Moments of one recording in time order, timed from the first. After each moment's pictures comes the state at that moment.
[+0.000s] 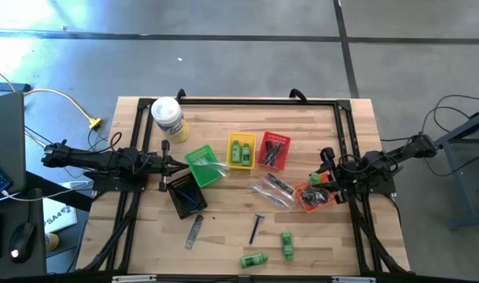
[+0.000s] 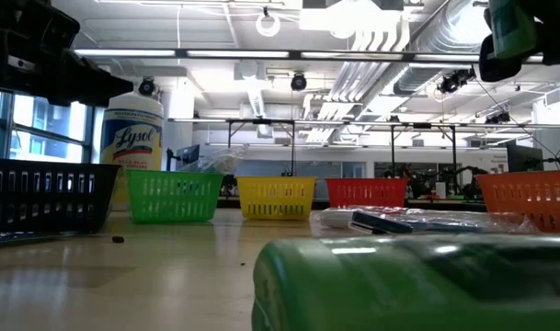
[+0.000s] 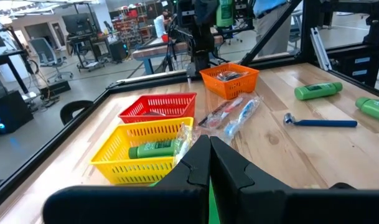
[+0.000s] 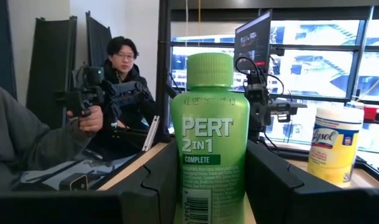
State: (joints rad) left arm -0.14 0.12 0.02 0.06 -0.18 0.15; right arm 0.37 0.11 0.01 0.31 0.11 -0.08
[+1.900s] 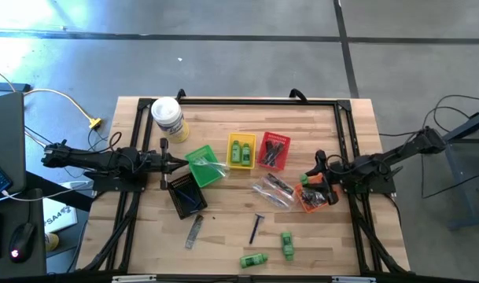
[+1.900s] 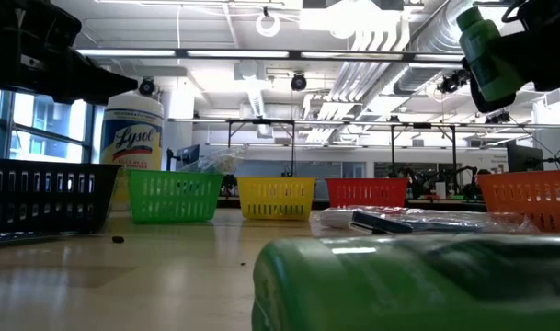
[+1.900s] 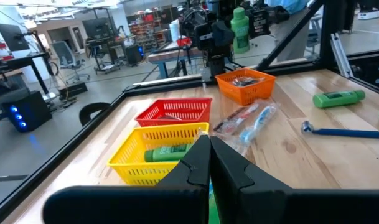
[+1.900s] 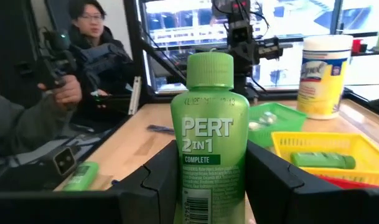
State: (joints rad) left arm -0.14 0.12 0.02 0.09 -0.24 0.15; right arm 0.37 0.33 0.01 0.33 0.21 0.09
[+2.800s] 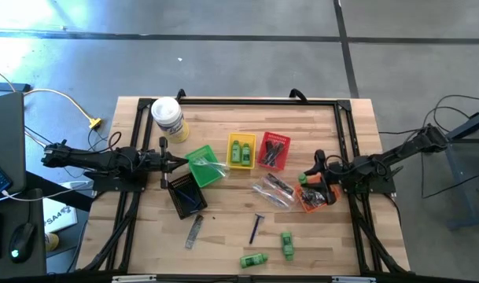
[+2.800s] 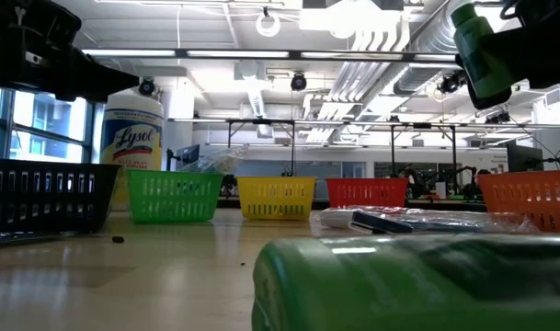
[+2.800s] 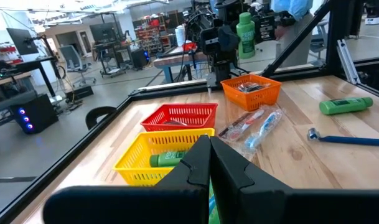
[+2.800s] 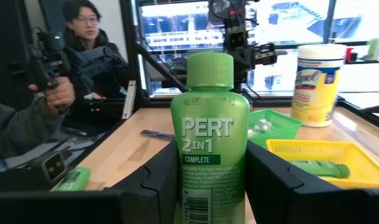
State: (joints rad) left arm -0.14 0.12 0.02 0.11 -0.26 0.16; right arm 0.37 0.42 0.01 0.45 0.23 0.06
